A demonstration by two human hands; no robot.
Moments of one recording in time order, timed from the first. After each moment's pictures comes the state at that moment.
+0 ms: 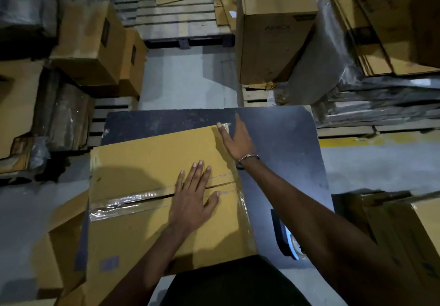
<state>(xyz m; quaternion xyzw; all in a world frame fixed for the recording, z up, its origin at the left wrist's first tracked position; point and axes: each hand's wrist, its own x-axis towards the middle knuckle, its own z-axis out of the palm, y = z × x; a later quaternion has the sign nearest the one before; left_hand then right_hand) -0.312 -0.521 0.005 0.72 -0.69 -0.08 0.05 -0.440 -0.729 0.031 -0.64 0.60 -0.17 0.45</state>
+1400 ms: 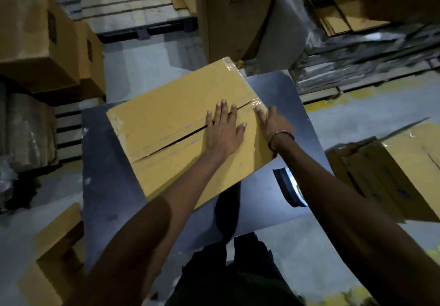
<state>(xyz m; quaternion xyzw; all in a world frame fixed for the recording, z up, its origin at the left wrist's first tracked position) -0.355 -0.642 0.016 0.67 -0.72 -0.17 0.03 -0.533 -0.679 0.022 -0.58 0.79 -0.04 0.22</state>
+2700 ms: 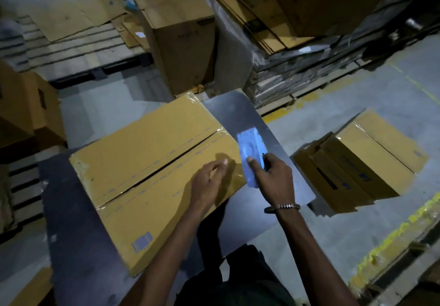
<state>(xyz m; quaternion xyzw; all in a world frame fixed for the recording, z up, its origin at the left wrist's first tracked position) -0.382 -0.547 0.058 0.60 -0.50 -0.55 0.29 -0.555 -0.513 0.123 -0.46 0.78 -0.34 0.25</state>
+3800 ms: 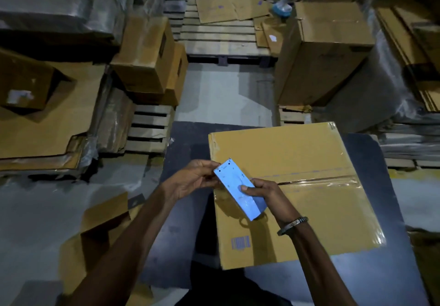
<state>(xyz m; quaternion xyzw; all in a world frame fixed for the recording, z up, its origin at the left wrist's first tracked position) -0.036 -0.566 0.066 0.57 -0.22 -0.71 0.36 -0.292 -0.586 0.110 -0.47 0.47 -0.16 0.73</state>
